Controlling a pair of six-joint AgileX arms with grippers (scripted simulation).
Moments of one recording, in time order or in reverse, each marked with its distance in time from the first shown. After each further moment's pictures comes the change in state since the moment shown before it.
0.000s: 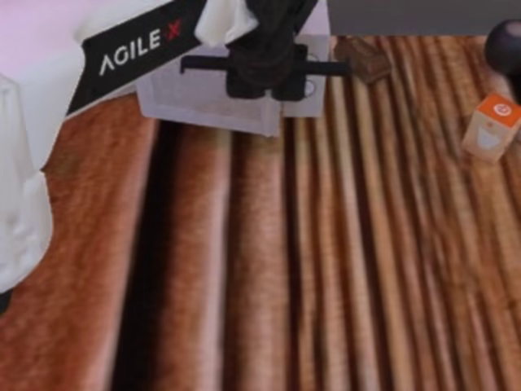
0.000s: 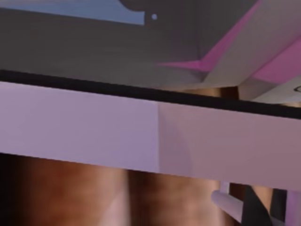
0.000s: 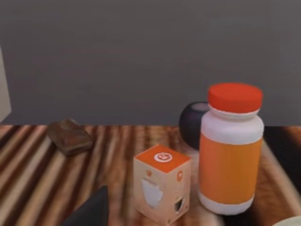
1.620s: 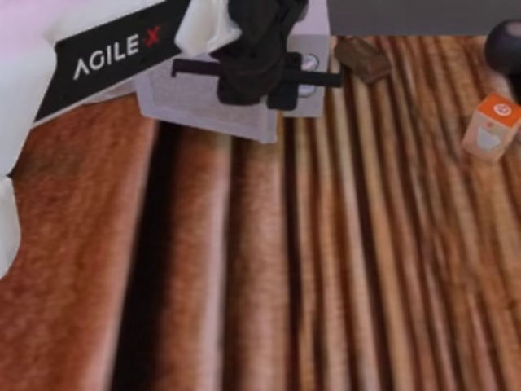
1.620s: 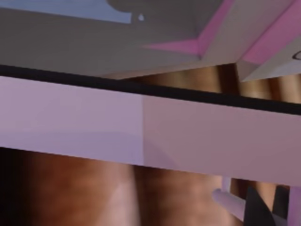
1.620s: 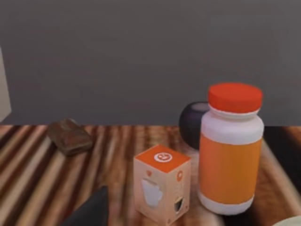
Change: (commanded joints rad) left arm 0.014 -0.079 -0.121 0.063 0.031 0.074; right arm 0.000 0.000 0.000 0.000 0.000 0.000
